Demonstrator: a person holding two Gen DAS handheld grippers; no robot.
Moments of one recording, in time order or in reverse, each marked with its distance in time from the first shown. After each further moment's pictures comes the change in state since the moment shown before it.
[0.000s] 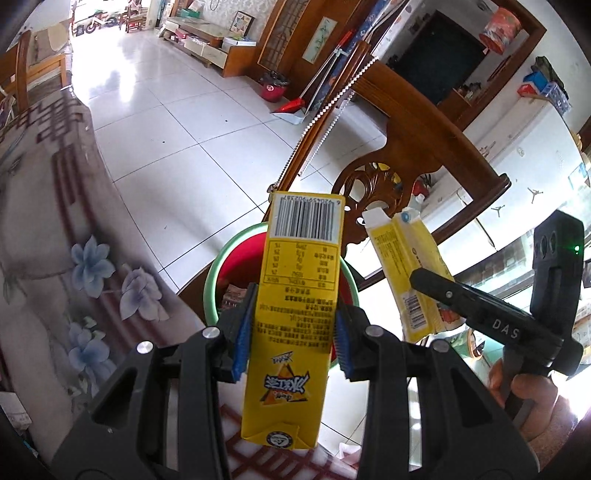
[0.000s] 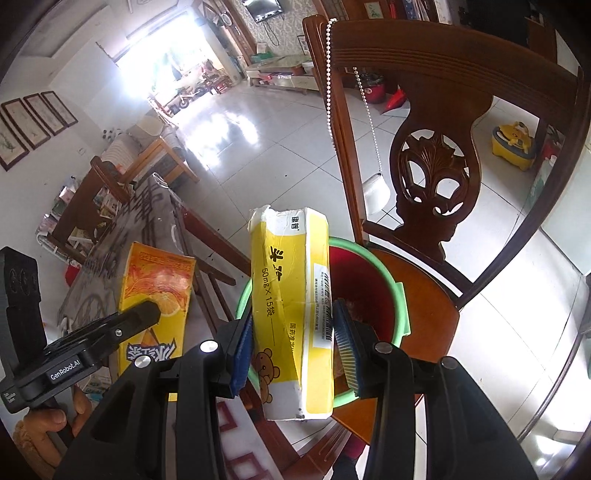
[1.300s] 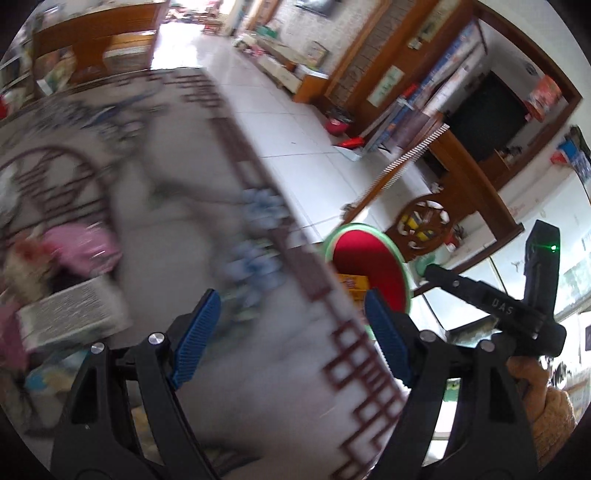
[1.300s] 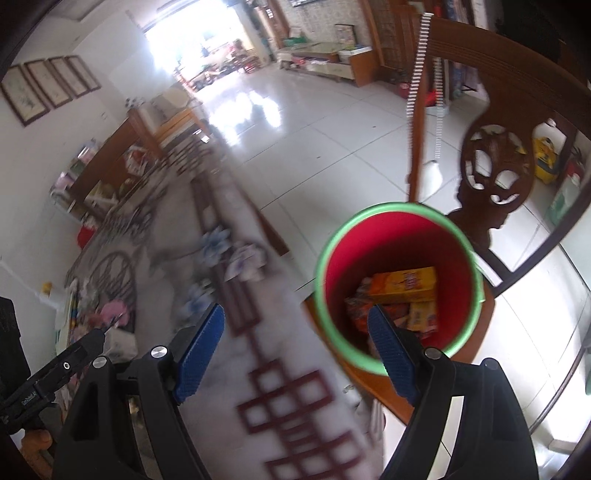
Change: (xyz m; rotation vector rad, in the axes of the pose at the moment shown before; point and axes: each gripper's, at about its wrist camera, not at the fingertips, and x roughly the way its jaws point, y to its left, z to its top) left arm -0.144 0.127 -0.102 -0.245 -0.142 0.127; right arm 0.022 0.127 -0.054 -0.118 0.062 0.036
